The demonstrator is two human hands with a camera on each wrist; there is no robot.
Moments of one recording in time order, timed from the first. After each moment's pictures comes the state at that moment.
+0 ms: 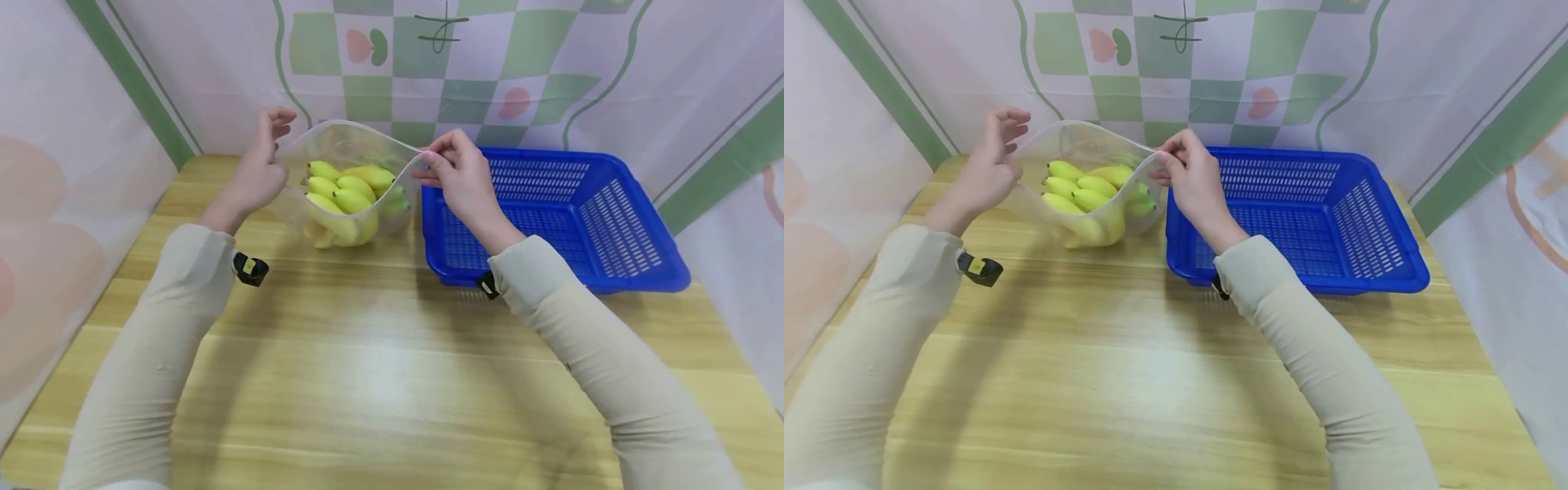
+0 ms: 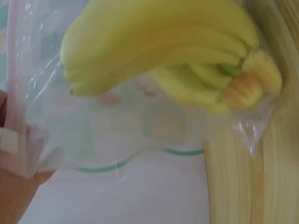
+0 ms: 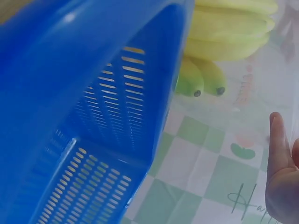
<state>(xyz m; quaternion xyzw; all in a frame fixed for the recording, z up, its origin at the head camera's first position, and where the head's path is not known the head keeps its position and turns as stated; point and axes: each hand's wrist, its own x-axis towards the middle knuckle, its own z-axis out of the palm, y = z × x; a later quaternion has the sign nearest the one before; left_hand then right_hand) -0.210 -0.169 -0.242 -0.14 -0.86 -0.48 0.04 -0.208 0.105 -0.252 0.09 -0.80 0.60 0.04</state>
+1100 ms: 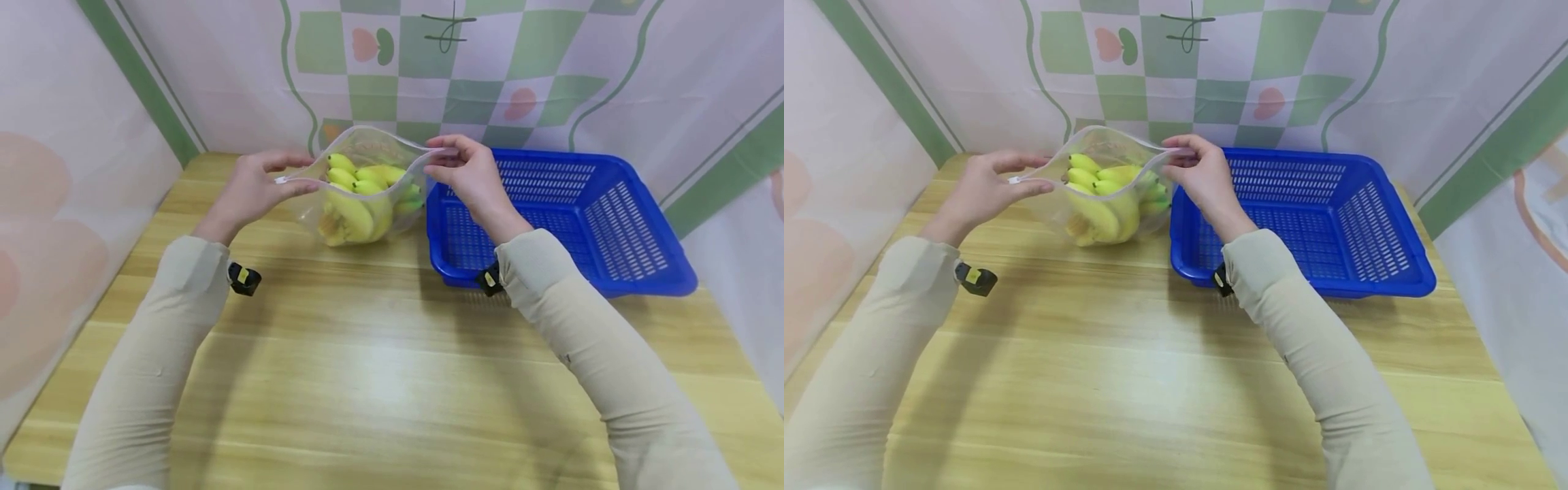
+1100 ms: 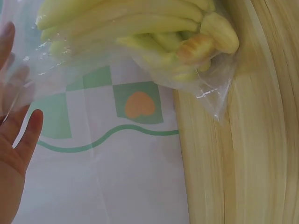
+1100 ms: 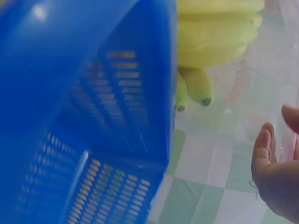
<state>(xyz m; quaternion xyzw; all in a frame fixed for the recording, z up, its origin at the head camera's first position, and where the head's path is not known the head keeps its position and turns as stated) -0.201 -0.188 -0.261 -0.12 -0.91 -0.40 0.04 -0.223 0.113 -0.253 0.05 -0.79 0.61 -0.01</state>
